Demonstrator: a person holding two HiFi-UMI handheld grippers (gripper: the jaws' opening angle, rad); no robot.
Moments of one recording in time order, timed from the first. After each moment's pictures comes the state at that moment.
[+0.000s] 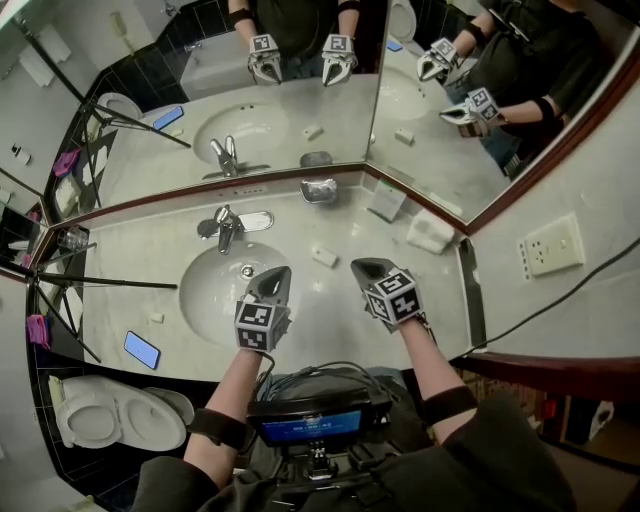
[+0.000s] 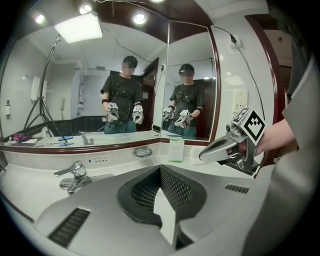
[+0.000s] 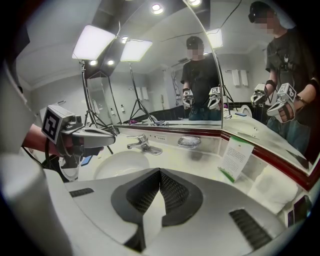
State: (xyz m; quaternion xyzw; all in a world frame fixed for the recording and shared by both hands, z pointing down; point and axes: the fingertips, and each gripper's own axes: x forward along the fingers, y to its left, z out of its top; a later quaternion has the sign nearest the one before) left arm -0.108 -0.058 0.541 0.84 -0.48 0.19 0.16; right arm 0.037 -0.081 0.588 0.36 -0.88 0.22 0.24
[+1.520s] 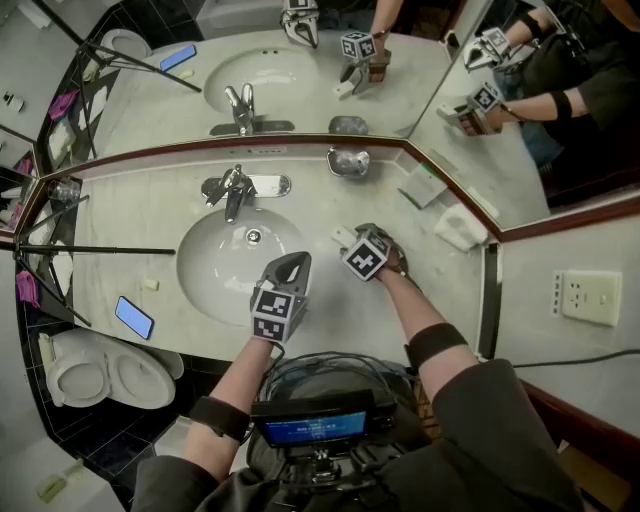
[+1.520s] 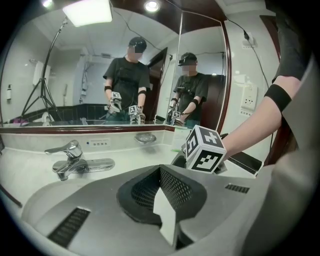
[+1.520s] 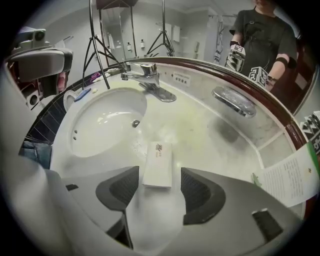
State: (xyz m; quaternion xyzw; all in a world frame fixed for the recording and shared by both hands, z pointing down) left arm -0.112 -0.075 0.599 0.83 -0.47 0.20 0.21; right arm -0.023 -0.122 0.765 0.19 -0.80 0.16 0.55
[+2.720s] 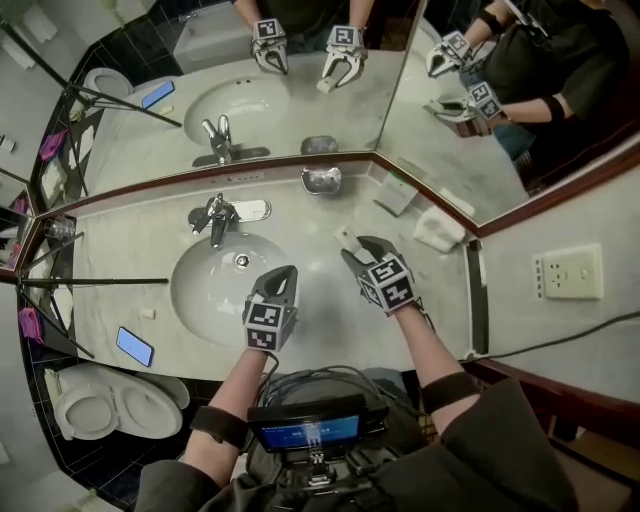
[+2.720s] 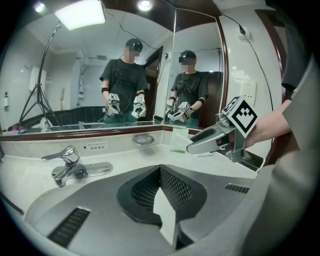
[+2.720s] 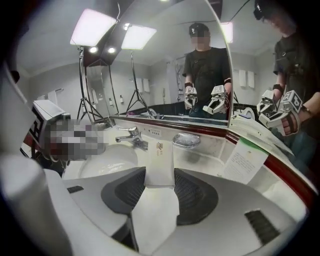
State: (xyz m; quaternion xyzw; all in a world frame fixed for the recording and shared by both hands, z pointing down) left arm -0.101 -0.079 0.598 0.83 -0.47 0.22 0.19; right arm 0.023 -0.140 0.627 0.35 -0.87 0.19 0.28
